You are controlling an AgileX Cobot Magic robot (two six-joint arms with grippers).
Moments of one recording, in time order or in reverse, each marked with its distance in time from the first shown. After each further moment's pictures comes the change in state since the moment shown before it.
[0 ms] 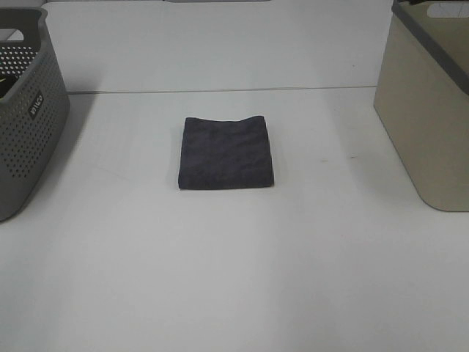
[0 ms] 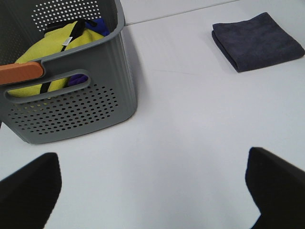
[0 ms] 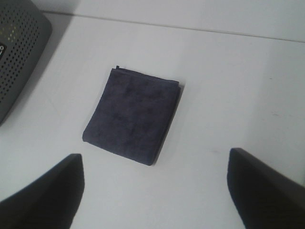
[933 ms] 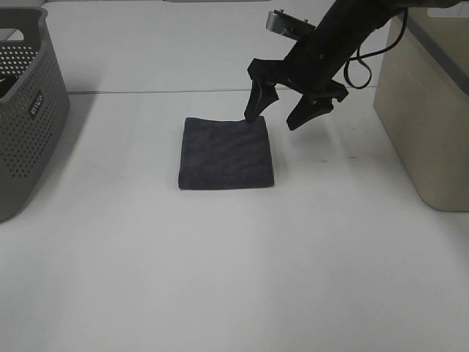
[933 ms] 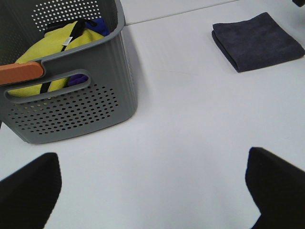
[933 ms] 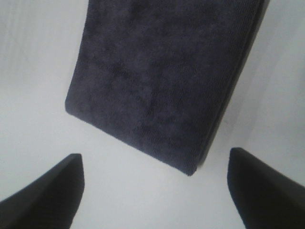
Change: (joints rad) left arm 0.000 0.000 0.000 0.000 0.000 0.000; right arm 0.159 0.657 -0.344 0.012 0.108 0.160
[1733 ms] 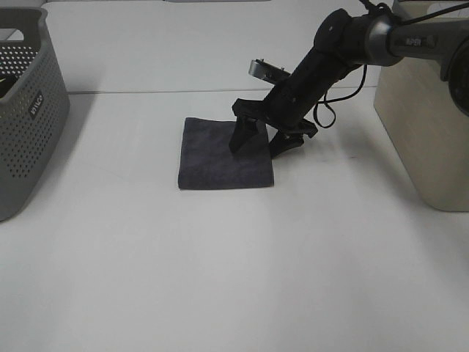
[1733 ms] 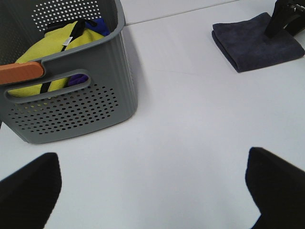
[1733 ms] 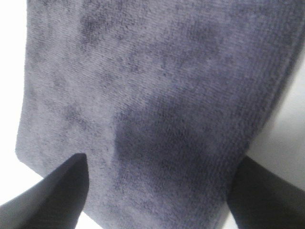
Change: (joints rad) left arm 0.000 0.000 0.000 0.000 0.000 0.000; right arm 0.000 0.296 -0.202 0.114 0.003 -0.065
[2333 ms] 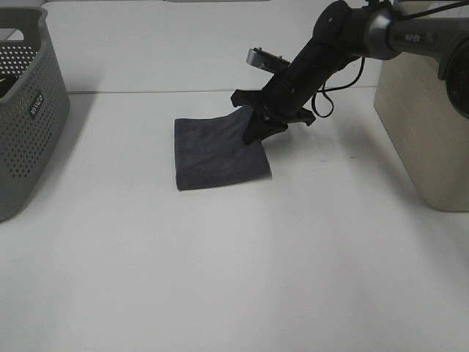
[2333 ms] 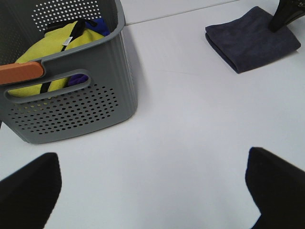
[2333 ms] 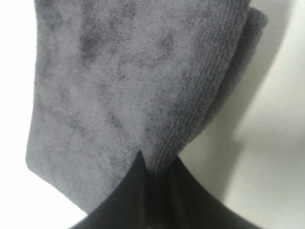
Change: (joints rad) left arm 0.000 0.000 0.000 0.000 0.000 0.000; right arm 0.000 -0.011 -0.066 -0.028 0.003 -0.017
